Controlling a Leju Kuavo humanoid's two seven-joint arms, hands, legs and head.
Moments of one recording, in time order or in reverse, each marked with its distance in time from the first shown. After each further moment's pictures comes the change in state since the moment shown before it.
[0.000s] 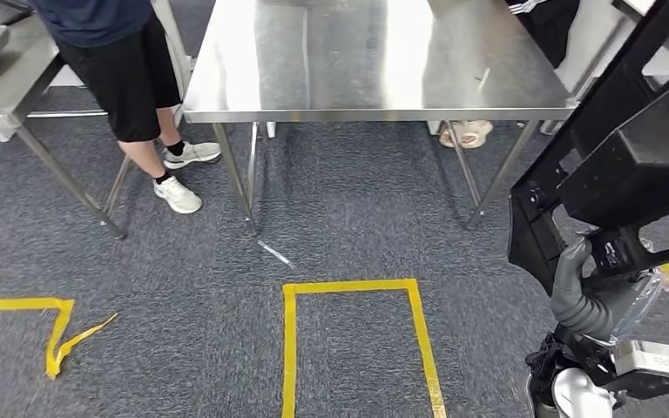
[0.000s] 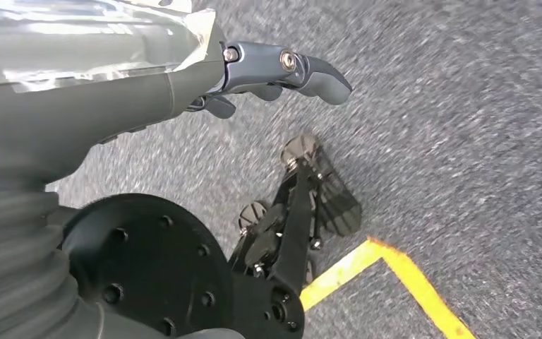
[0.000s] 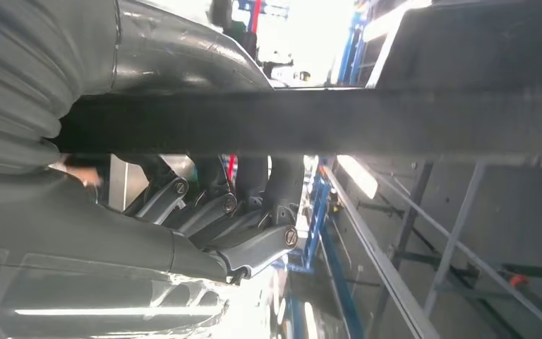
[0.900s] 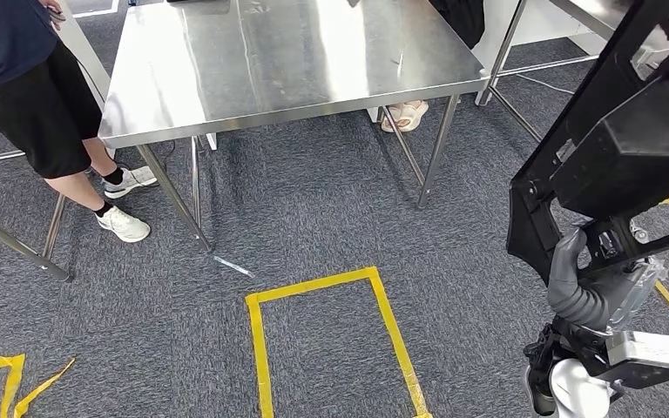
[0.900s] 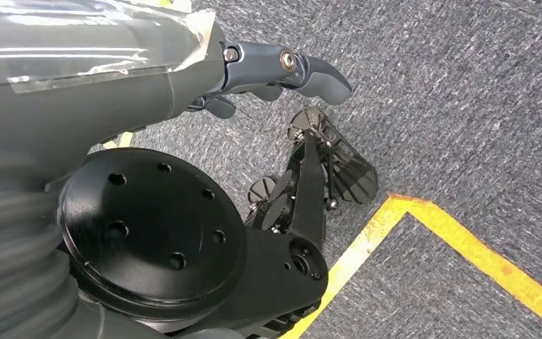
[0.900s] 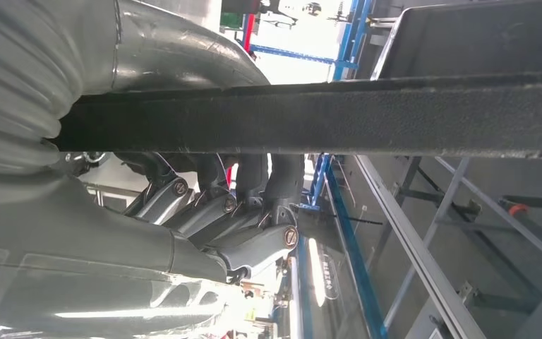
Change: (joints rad) left arm -0.009 0.000 -0.006 0.004 -0.004 -0.008 0.022; right arm -0.034 -0.021 0.030 0.021 0.019 -0.015 0.001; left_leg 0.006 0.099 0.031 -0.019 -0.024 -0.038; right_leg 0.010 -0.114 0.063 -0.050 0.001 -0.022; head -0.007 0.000
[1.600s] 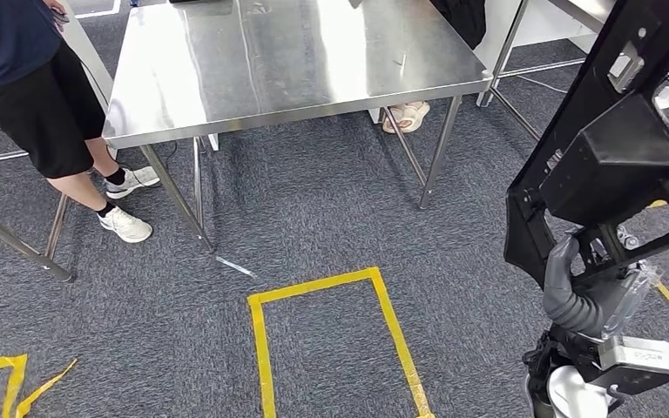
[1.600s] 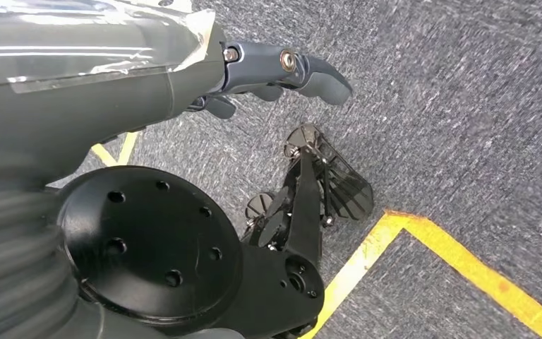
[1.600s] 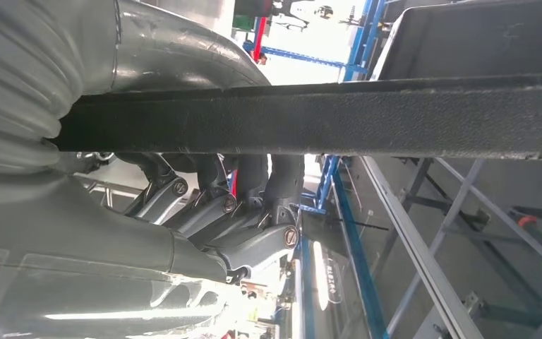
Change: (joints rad) left arm 0.000 0.004 -0.015 0.000 -0.015 0.040 0.001; right arm 0.031 0.002 0.000 0.001 0.025 0.003 -0.002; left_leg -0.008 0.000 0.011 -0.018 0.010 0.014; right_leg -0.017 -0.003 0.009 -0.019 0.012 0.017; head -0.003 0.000
